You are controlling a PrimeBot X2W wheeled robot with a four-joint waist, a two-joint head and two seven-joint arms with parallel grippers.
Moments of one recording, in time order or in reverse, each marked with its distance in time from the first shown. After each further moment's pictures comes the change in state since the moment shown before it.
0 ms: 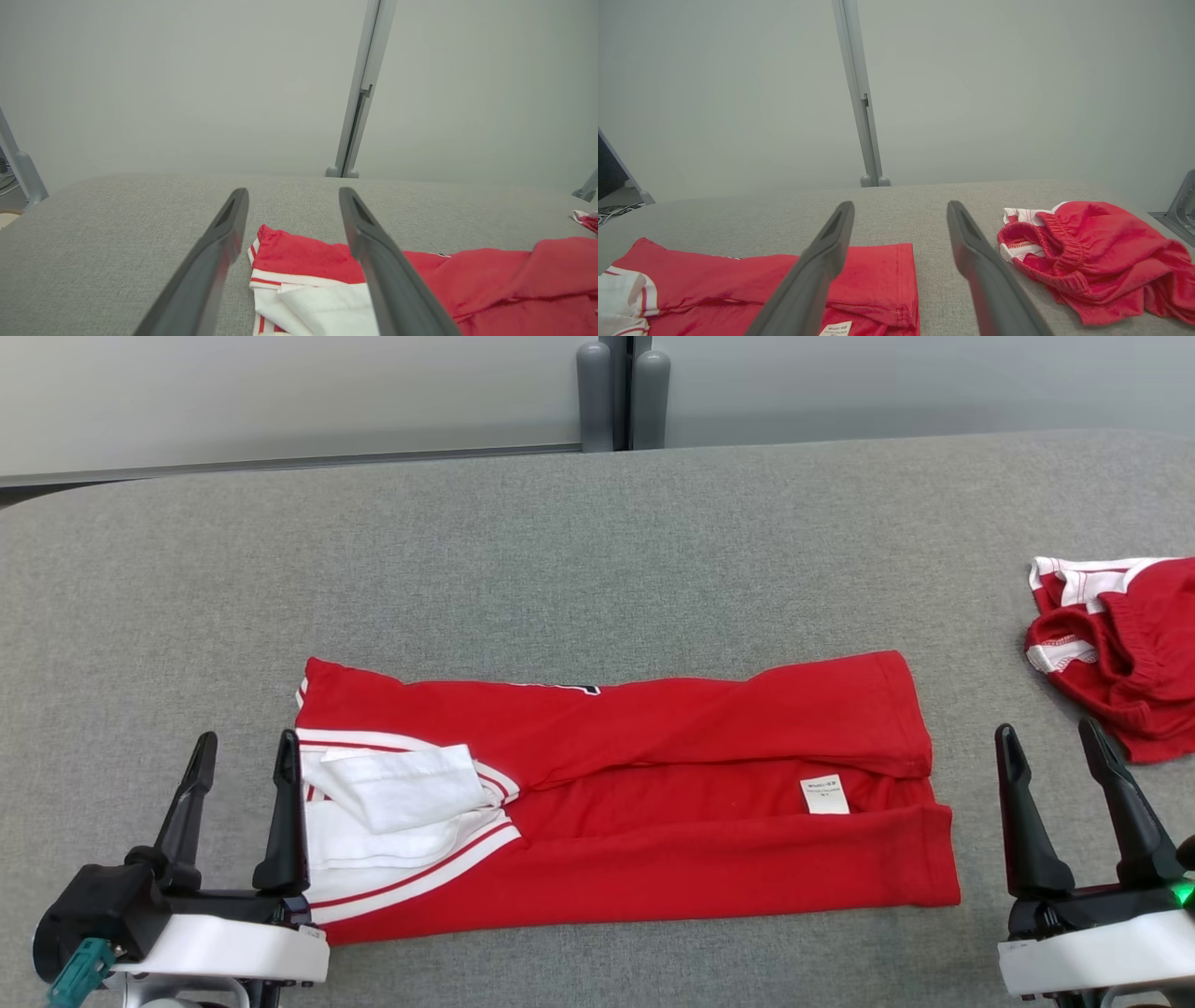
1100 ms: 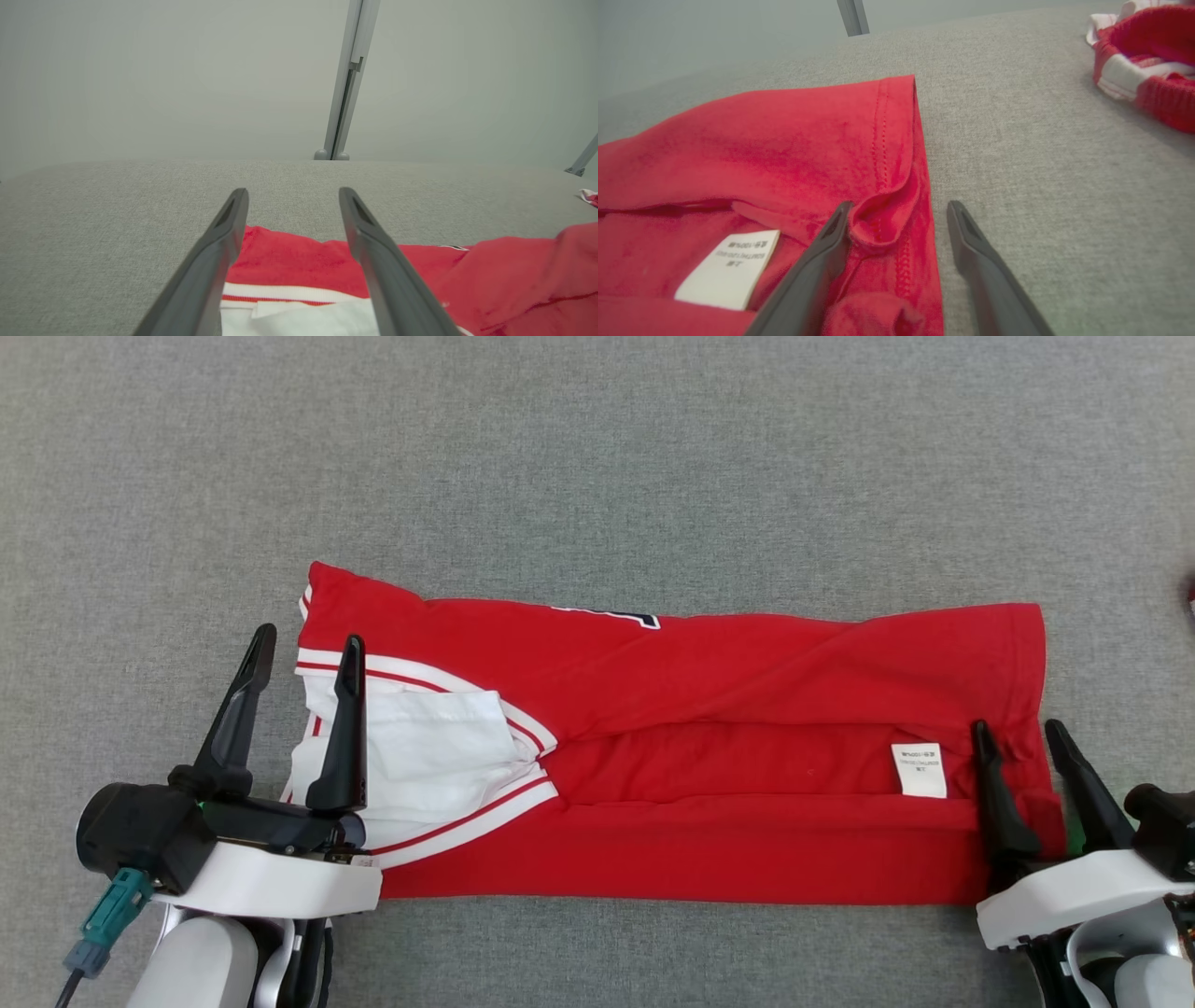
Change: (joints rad) left arm -0.139 -0.023 -0.076 -0.068 0.033 -0.034 0.003; right arm -0.143 -0.008 -0.002 0.296 0.026 0.000 0.027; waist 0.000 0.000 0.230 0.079
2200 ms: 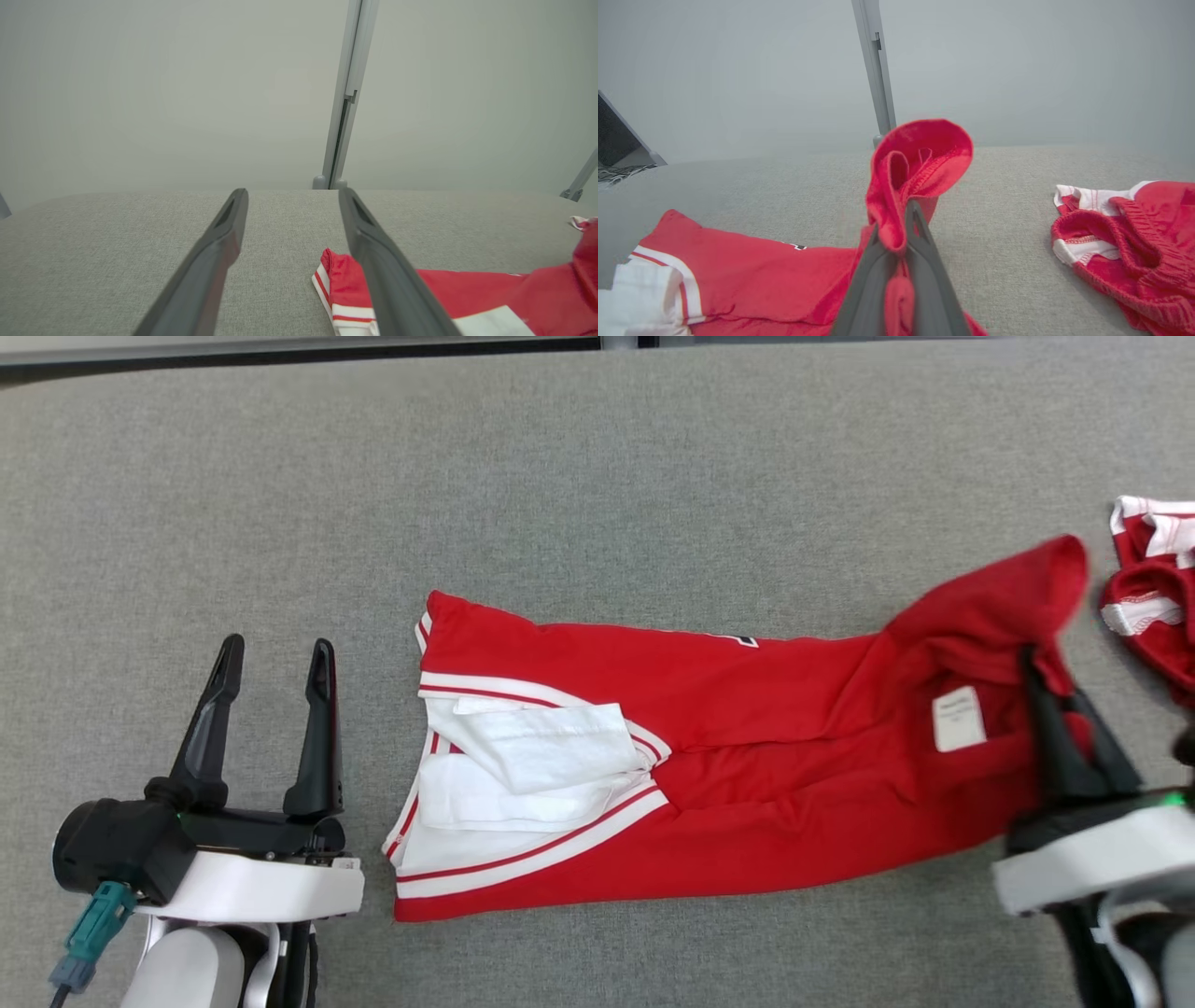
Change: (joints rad) left arm 0.024 -0.023 0.056 0.001 0.033 0.011 -0.003; right arm -0.007 -0.036 -0.009 -0.281 0.015 0.000 0.144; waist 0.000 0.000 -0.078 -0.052
